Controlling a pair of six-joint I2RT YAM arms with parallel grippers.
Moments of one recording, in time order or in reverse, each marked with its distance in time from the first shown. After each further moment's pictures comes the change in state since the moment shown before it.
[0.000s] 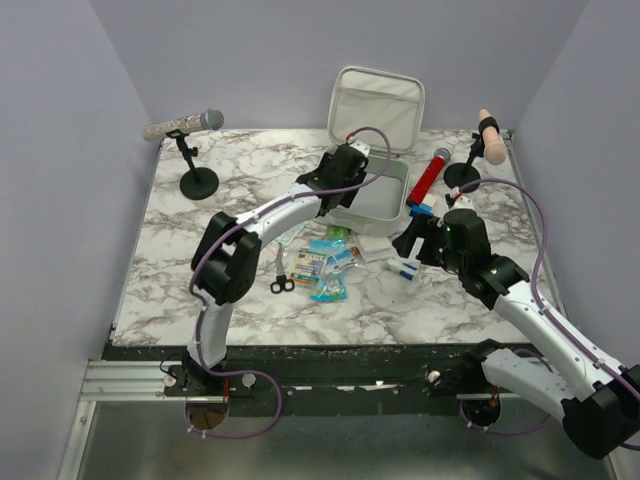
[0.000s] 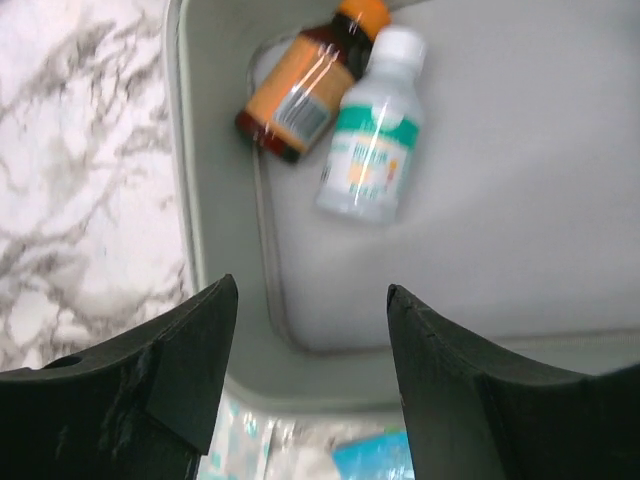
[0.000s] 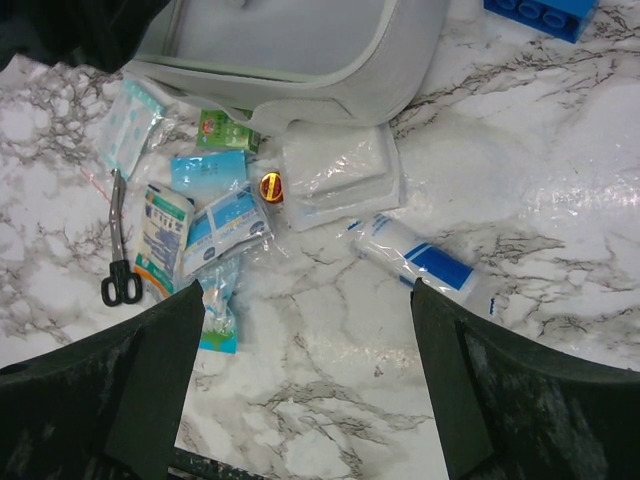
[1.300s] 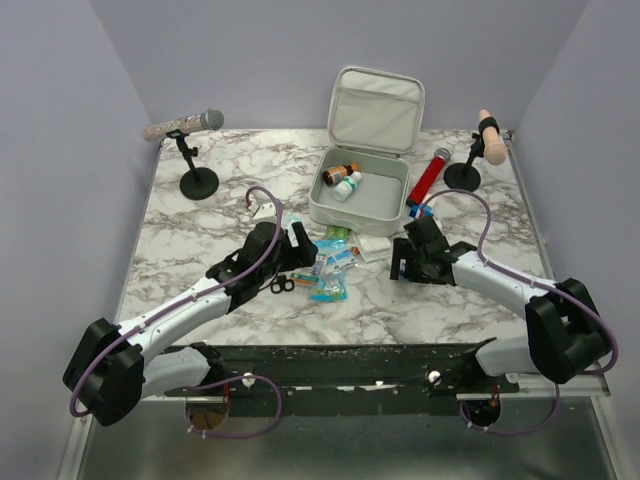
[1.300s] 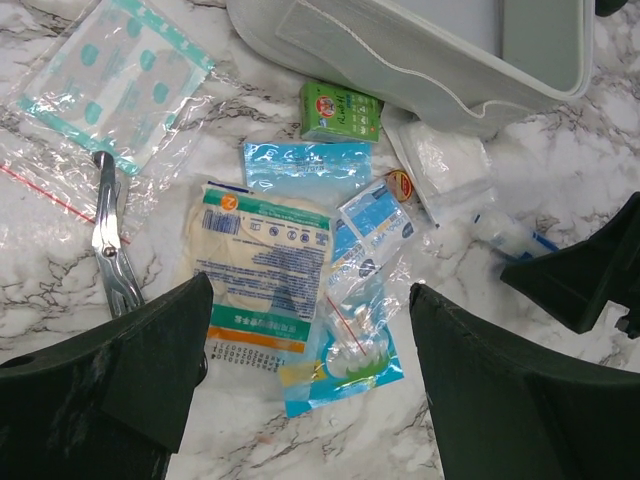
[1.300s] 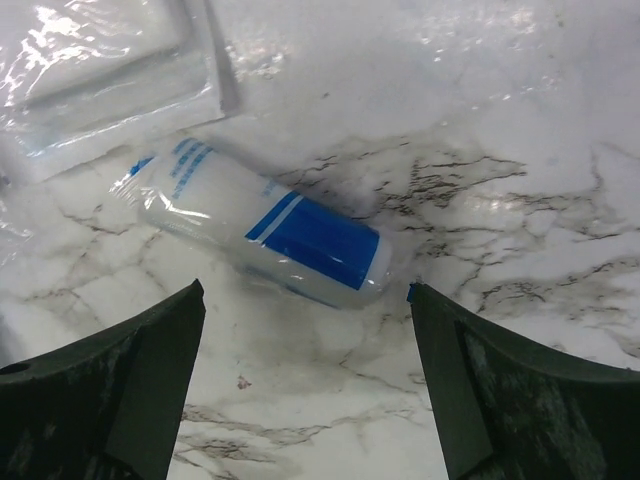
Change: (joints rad) left arm -0.005 -1.009 -1.177 0.331 0.192 -0.715; right arm 0.010 0.433 -0.044 -0.015 0.091 -0.063
